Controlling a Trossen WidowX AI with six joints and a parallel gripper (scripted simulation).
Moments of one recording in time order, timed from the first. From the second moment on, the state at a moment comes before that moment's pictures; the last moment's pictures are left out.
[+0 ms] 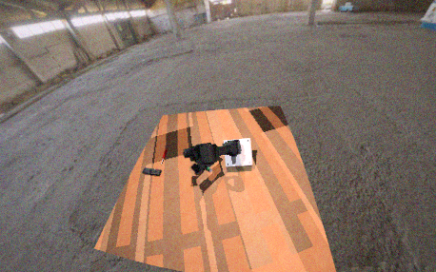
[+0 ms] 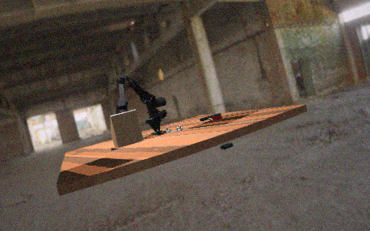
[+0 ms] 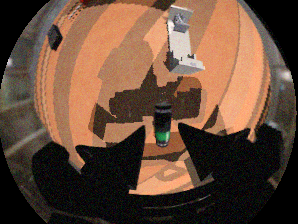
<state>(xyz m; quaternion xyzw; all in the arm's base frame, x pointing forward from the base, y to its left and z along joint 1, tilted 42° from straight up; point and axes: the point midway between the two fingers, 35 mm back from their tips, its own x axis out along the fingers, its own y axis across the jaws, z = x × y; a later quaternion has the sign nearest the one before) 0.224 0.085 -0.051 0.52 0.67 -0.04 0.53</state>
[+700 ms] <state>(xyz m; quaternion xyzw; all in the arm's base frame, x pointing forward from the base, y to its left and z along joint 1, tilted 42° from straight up) 0.222 0.096 -0.062 0.52 0.67 -0.04 0.52</state>
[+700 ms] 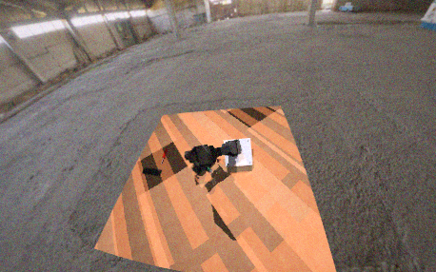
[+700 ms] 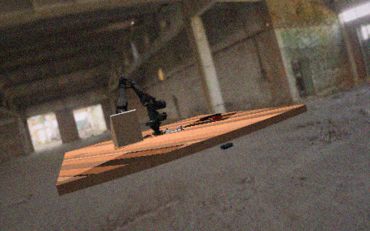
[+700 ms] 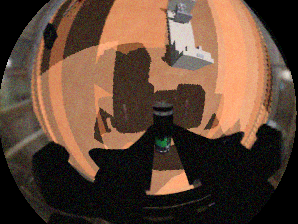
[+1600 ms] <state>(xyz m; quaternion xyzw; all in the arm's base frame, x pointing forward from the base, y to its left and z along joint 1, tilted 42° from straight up) 0.230 0.050 -0.029 0.41 0.66 0.10 0.62</state>
